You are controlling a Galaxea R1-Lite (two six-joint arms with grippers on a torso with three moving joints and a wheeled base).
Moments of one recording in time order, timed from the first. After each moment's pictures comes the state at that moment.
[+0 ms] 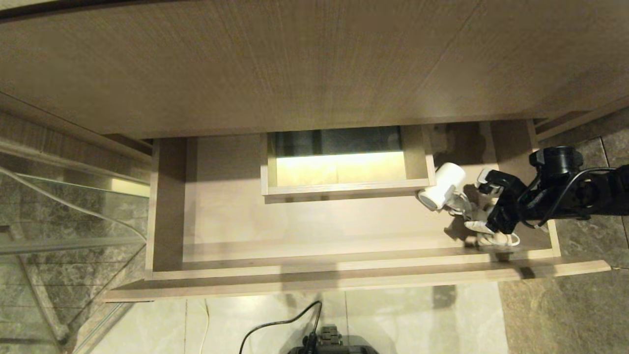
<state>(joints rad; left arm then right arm) 0.00 0.00 0.00 -0.23 0.00 -0.01 -0.18 2.08 -1.26 -0.10 0.36 -0.98</state>
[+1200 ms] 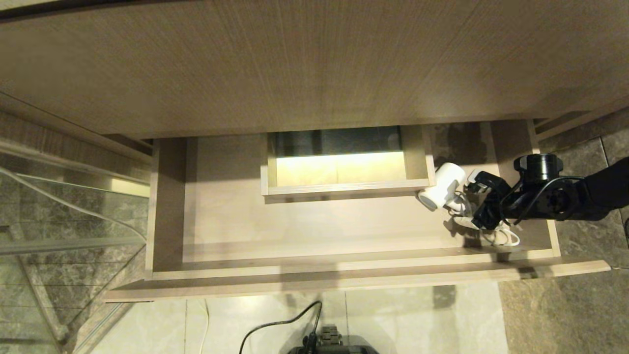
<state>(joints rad) 0.00 0.00 0.00 -0.23 0.00 -0.01 -0.18 2.23 -1.36 -0.23 0.36 -0.90</state>
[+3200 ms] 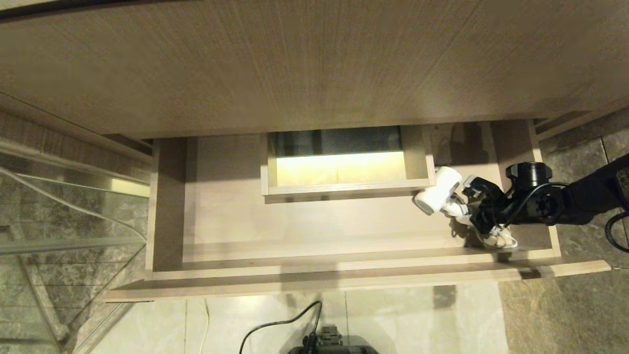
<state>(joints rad) 0.00 0.00 0.00 -0.23 0.00 -0.01 -0.19 2.32 -1.42 -0.23 0.36 -0.84</state>
